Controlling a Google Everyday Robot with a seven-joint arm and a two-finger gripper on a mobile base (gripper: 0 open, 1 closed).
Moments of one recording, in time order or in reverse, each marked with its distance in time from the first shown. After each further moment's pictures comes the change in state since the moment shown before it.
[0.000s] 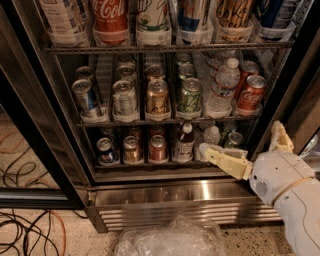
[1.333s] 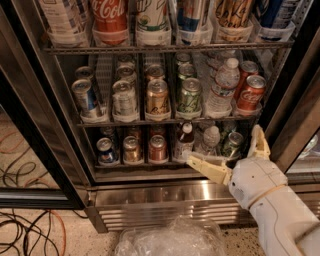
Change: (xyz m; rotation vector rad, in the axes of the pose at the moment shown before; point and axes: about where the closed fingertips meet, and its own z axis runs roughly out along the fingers) arm 0.014 0.028 0.015 -0.038 -0.093 0.002
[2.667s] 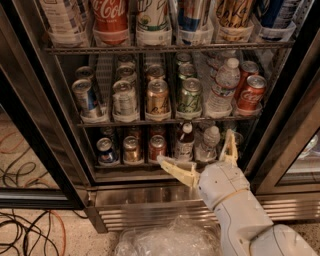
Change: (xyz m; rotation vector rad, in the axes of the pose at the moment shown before) arm 0.026 0.044 0.027 0.020 -0.033 -0.035
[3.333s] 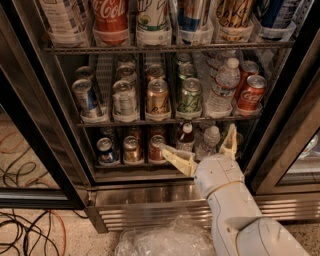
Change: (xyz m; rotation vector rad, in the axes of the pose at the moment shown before) arm 0.000 -0.015 0.020 0.097 -0.025 -0.007
